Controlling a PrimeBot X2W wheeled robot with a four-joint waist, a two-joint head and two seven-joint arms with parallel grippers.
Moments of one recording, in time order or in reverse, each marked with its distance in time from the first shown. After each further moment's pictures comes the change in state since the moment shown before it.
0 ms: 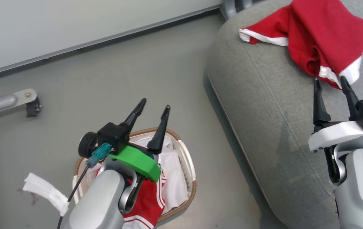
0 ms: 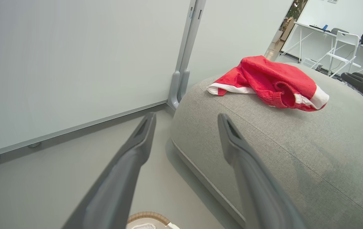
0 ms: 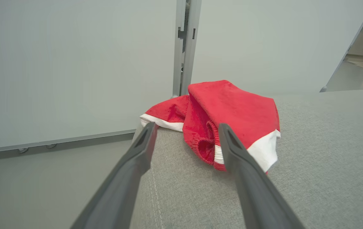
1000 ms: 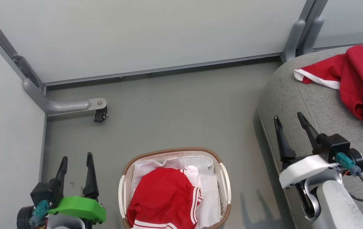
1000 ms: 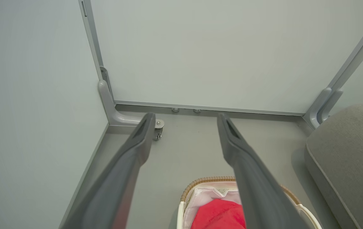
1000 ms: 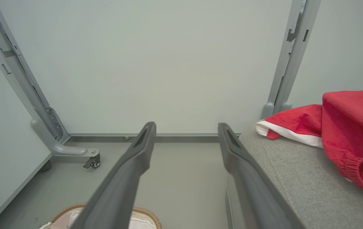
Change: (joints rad) left arm 0.340 -0.059 0.532 -0.032 0.205 0.013 0.000; right arm 0.147 0.040 0.176 -0.023 0.053 0.000 0.000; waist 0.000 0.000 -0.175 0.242
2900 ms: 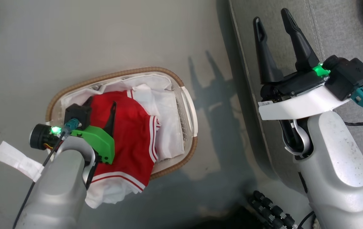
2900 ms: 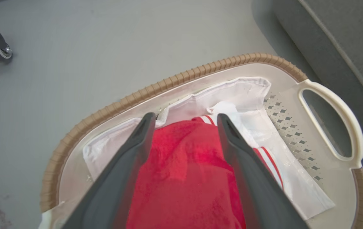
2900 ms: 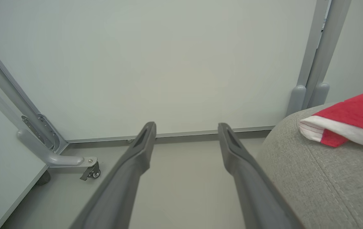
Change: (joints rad) left arm -0.569 0.129 -0.459 0.541 -0.091 -0.013 0.000; right arm -0.314 0.002 0.170 -0.258 0.200 0.000 0.000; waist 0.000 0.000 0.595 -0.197
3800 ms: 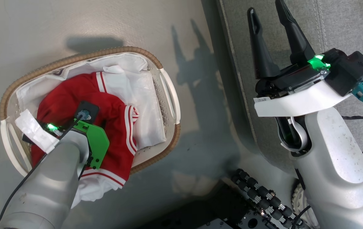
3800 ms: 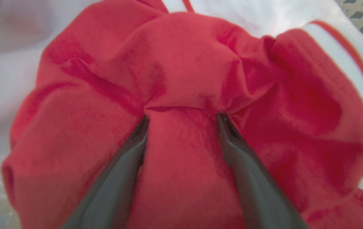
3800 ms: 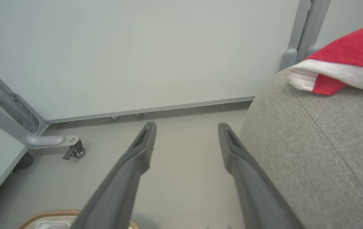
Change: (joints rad) left arm -0.187 0.009 -0.312 0.317 -0.033 0.000 0.184; right arm -0.032 0.000 0.038 -0.029 0.053 0.000 0.000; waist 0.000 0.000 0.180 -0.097
